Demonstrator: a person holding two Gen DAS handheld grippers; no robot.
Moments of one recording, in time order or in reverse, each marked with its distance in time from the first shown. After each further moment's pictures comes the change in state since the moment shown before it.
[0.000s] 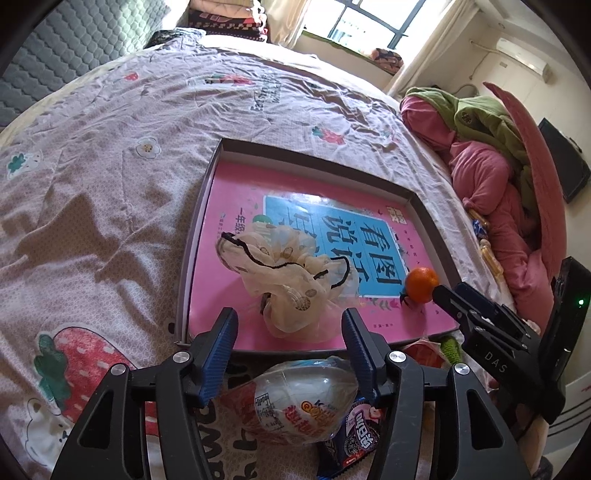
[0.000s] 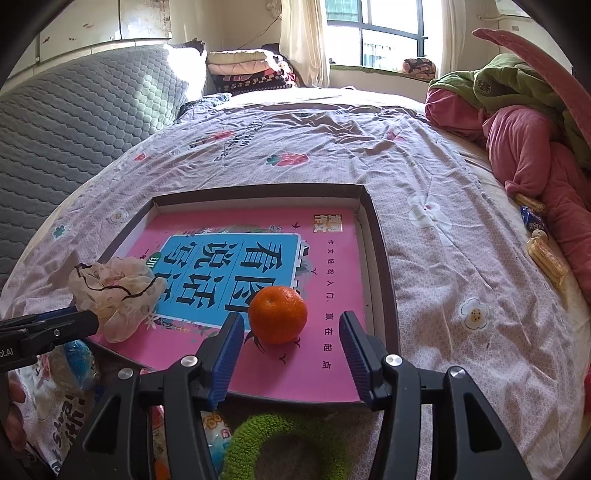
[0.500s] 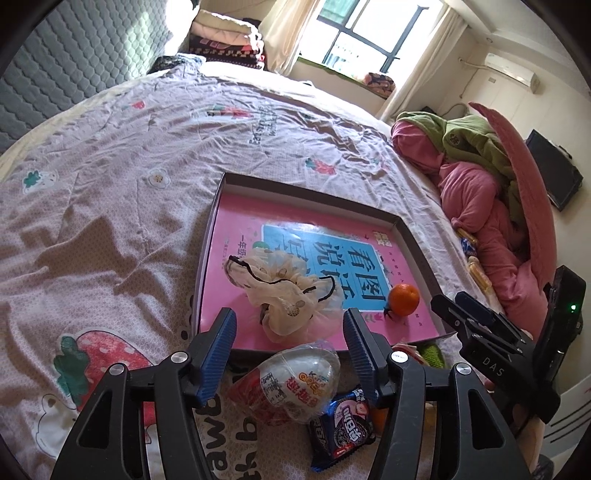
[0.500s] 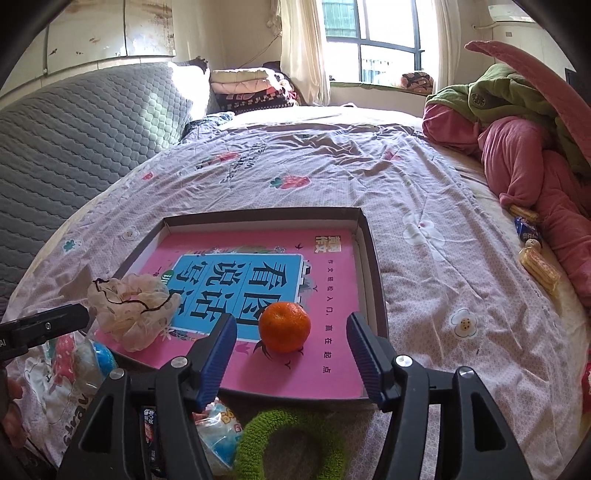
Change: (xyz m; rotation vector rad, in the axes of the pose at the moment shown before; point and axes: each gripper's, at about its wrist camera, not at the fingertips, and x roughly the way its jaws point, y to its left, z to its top) left arm -0.037 -0.004 -0.007 0.020 -0.111 -0.006; right arm -0.025 0.000 0.002 0.005 -0.080 0.014
